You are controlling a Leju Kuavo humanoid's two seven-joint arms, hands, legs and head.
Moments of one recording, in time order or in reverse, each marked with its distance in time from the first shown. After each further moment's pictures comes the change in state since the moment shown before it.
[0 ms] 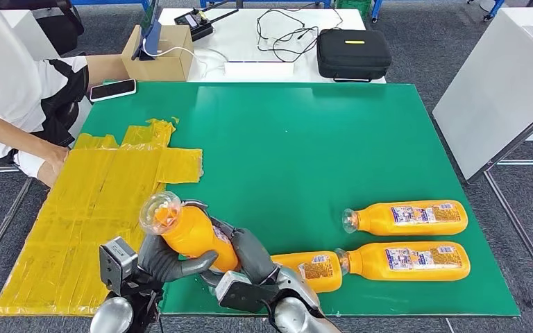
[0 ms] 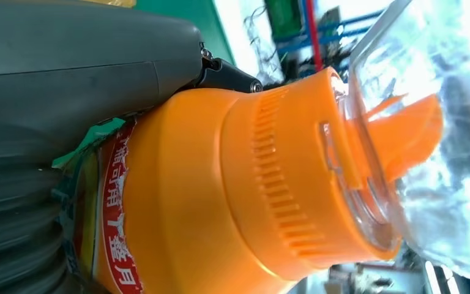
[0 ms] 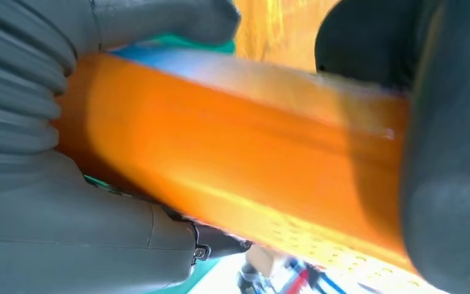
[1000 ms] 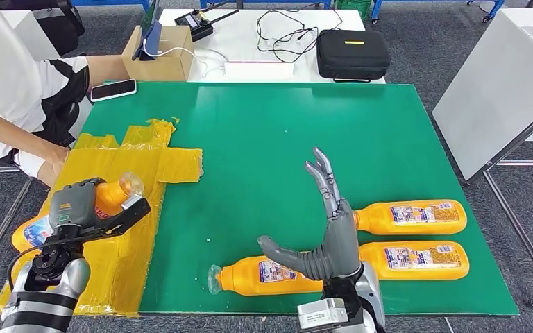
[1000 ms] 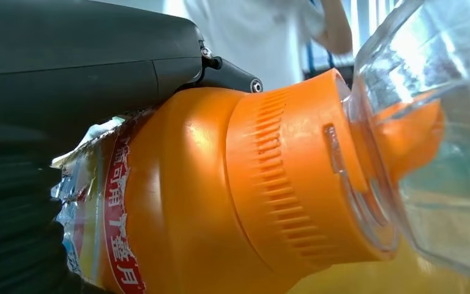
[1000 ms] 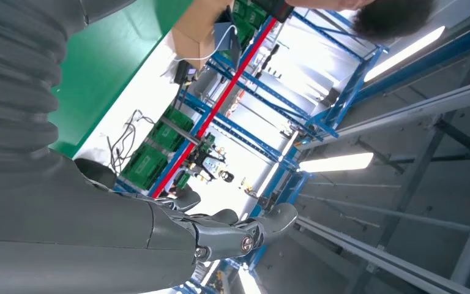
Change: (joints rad) left arm -0.233 0.251 0.265 0.308 -1.214 0.166 0.529; right arm 0.172 -0.083 -0.214 -0.644 0.118 -0.165 -0.030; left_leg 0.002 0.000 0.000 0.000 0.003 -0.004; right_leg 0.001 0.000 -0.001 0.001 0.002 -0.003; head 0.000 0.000
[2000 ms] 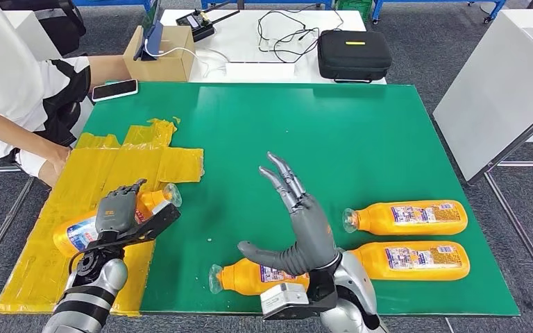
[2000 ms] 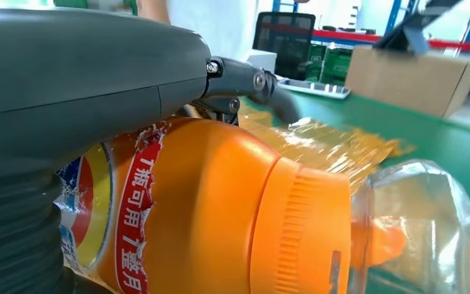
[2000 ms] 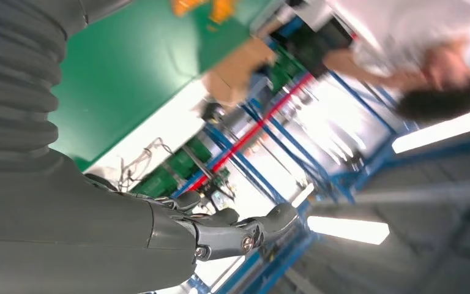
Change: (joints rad) left arm -0.076 -0.140 -0.037 0.298 0.216 0.216 -0.174; right arm -0.061 -0.023 0.051 0.065 0.116 0.114 0.116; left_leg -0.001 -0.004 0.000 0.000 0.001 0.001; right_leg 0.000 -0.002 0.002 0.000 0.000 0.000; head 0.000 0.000
